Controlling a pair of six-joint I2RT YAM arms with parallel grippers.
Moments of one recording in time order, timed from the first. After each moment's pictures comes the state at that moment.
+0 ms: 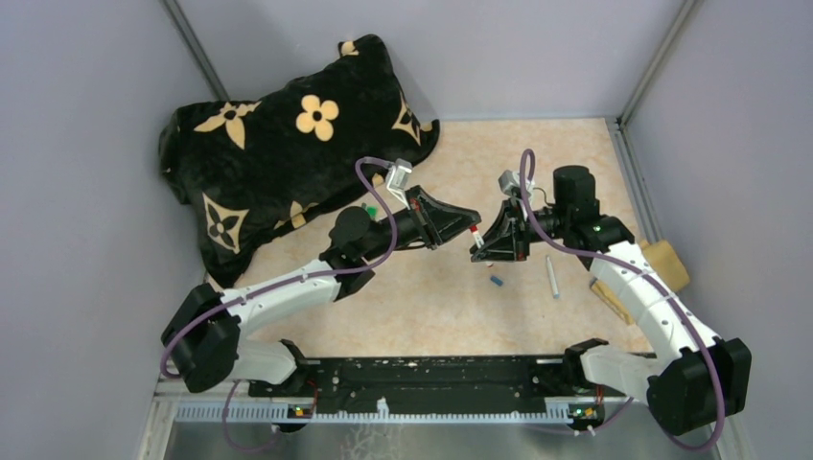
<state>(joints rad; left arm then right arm) -0.88 1.32 0.78 0.87 0.34 -0.78 0.31 1.10 0.92 -0.39 -1.30 -0.25</state>
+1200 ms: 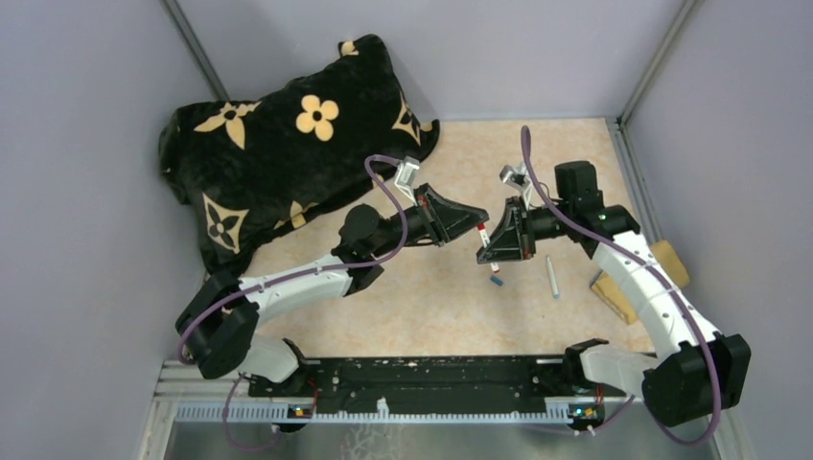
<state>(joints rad) -0.89 1.42 0.80 0.95 0.37 -0.85 0.27 1.14 1.04 -0.67 -1.25 -0.13</state>
